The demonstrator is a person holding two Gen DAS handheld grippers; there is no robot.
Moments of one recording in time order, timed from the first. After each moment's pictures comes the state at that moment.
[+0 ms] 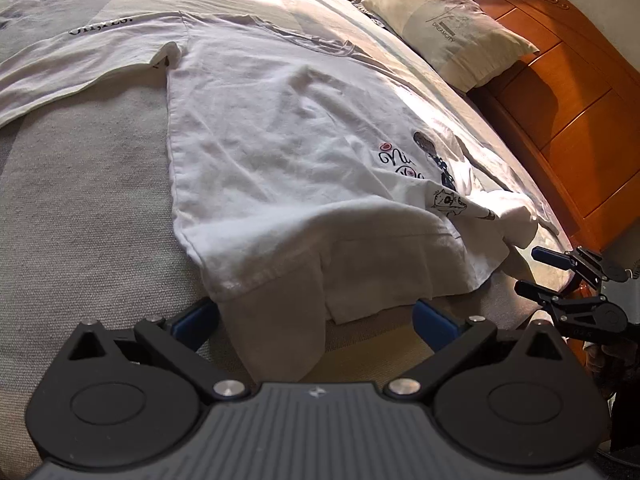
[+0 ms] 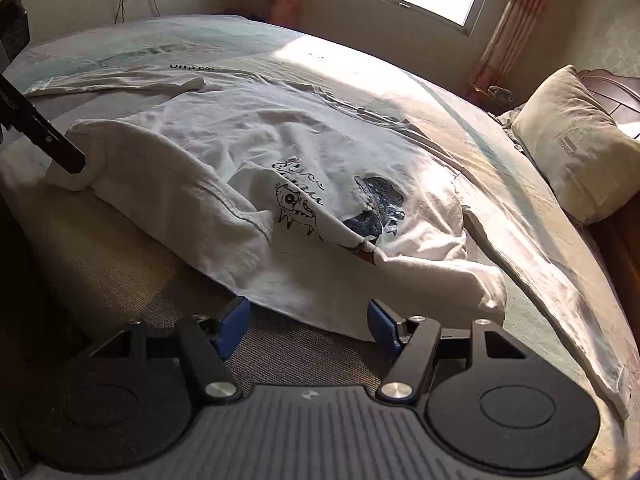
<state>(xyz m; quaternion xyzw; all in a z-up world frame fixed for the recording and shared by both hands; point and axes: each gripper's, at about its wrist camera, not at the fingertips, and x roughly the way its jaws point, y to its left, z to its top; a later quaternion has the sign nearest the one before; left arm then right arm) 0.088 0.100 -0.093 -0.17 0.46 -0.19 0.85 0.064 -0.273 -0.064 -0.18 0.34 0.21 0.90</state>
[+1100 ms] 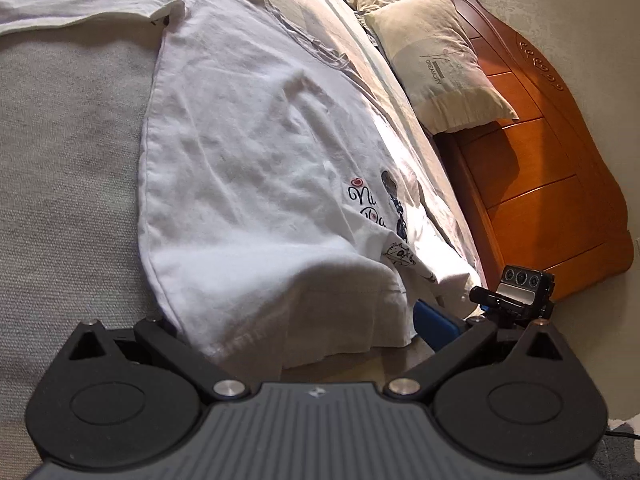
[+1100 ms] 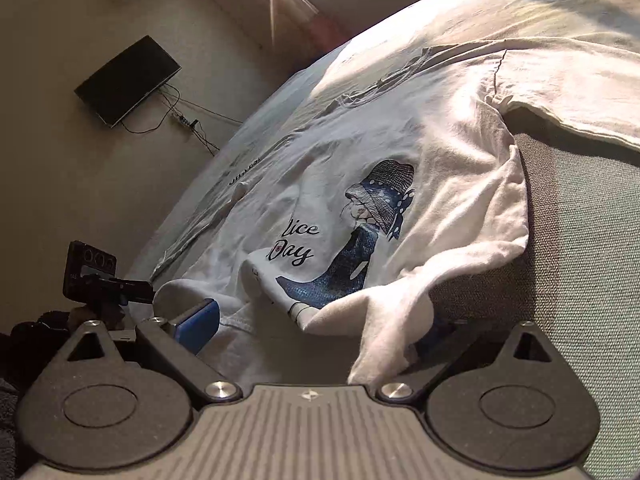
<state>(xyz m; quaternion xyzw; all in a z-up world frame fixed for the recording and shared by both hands) 0.117 0.124 -0.107 -0.33 0.47 -0.26 0.78 0.213 -0.370 -0.111 0.20 0.42 0.46 0.76</state>
